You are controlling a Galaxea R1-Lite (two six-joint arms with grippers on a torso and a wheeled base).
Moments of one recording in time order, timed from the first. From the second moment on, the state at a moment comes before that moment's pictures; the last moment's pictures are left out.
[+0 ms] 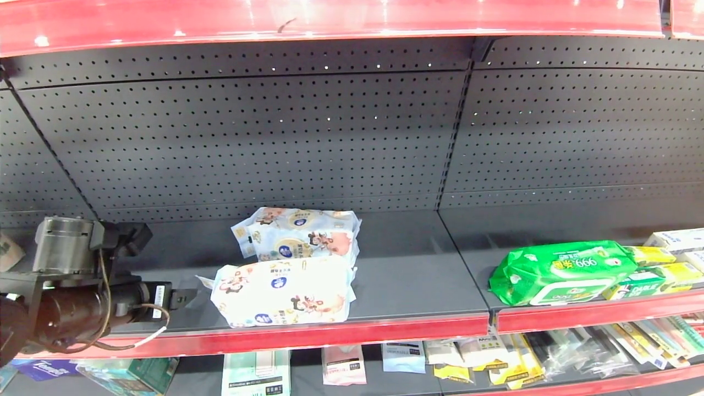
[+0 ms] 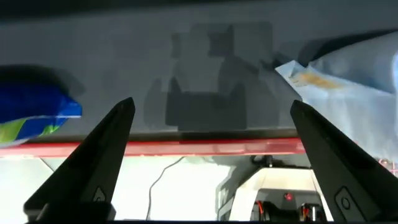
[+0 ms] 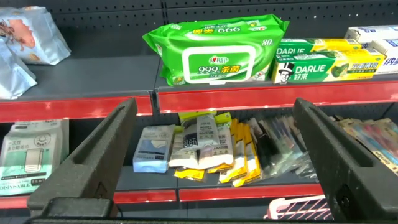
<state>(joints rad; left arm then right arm) -0.05 1.60 -0.51 -0.32 0.10 -0.02 0.00 0.00 0.00 0.00 0.01 0.01</state>
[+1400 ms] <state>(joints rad) -0.19 1.78 -0.58 -0.40 0.09 -0.02 0.00 0.00 0.00 0.00 0.01 0.01</state>
